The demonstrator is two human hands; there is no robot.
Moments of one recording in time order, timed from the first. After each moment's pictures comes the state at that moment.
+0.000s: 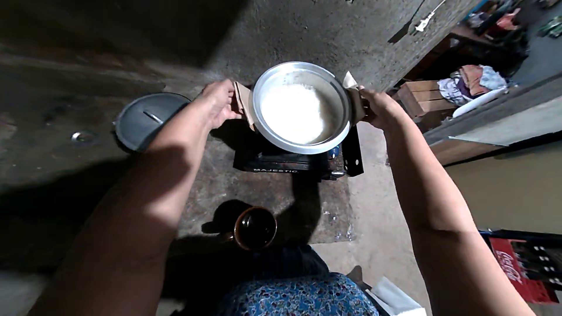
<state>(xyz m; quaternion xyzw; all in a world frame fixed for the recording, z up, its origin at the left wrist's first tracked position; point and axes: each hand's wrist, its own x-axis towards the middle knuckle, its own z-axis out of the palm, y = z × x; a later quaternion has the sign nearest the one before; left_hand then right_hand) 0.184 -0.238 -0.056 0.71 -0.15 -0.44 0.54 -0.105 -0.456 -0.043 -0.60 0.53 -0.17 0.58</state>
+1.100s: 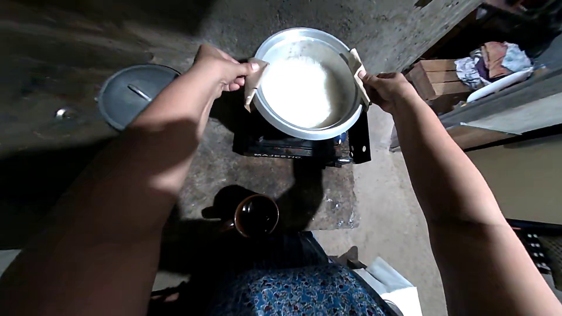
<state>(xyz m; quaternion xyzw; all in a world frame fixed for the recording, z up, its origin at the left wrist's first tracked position) 0.191 -0.260 -0.063 0.83 -0.20 -0.34 0.38 -0.098 -0.463 -0.069 -0.63 0.55 -0.19 0.52</state>
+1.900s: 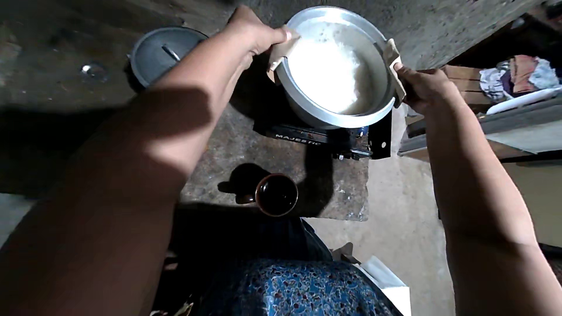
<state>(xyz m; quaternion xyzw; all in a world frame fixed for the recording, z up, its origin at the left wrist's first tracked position) 0.205 -0.239 -0.060 0.82 -0.26 -0.33 0.38 -0.093 -0.431 -0.062 -0.65 0.54 -0.19 0.51</state>
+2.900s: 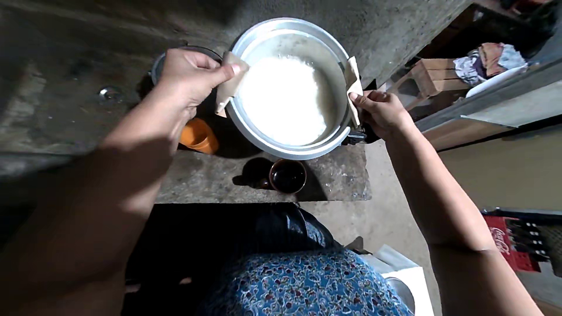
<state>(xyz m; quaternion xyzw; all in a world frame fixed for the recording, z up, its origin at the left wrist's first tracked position) 0.195 -0.079 -0.040 0.80 -0.30 -0.25 0.44 -0.107 -0.278 -0.052 -0.64 0.44 -0.22 0.59</state>
